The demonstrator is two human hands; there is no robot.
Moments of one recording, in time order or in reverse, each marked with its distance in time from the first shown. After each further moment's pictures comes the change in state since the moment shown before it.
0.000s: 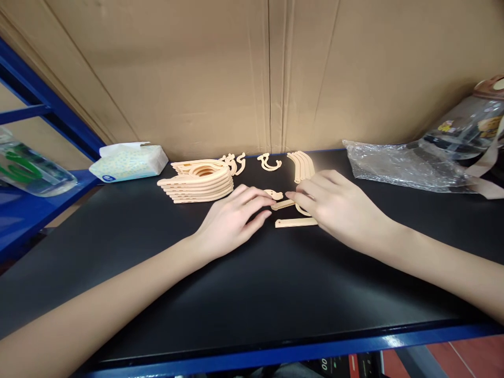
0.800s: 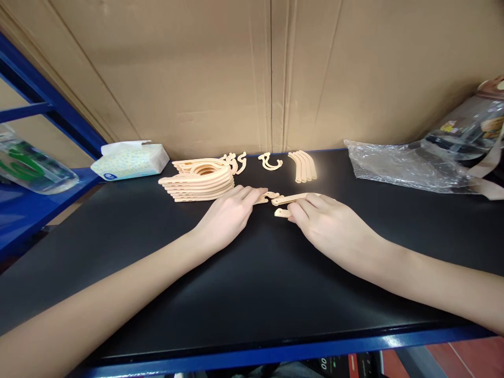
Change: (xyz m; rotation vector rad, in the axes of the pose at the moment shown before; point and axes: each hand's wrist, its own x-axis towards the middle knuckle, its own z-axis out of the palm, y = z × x) left_hand 0.001 -0.010 0.004 0.107 -0.098 -0.084; right_hand -0.002 -0.029 0.000 0.052 -0.018 0.036
